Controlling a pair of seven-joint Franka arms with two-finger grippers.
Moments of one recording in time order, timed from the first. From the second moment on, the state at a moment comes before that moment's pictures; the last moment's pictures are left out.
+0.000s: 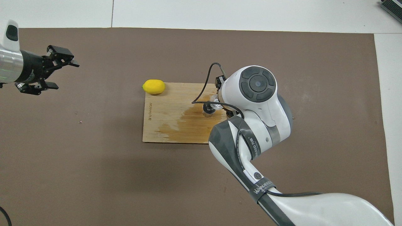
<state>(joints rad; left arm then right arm) 0.04 0.11 -0.09 -1.69 -0.16 1.98 -0.59 0.48 0.33 0.00 -1.70 -0.02 2.18 1.69</state>
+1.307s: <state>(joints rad) 0.04 -0.07 -0.09 -1.61 -0.05 1.52 0.01 0.53 0.32 0.00 -1.71 -0.22 2.18 1.69</state>
